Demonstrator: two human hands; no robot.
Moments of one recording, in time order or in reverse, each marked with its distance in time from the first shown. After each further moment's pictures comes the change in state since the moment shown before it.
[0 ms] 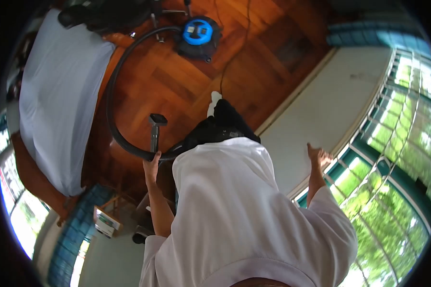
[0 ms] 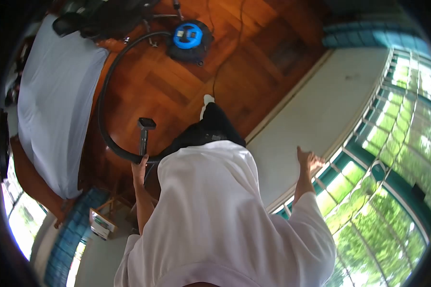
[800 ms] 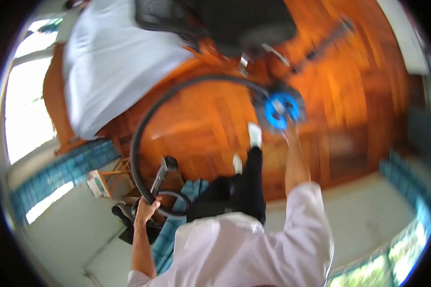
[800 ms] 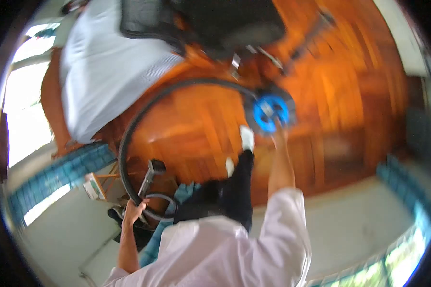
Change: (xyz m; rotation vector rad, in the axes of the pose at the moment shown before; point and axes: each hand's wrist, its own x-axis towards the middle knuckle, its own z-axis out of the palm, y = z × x) left_hand 0.028 0.136 -0.061 0.126 0.085 -0.456; right_hand -0.010 -0.747 -0.137 1.670 -1.120 -0.747
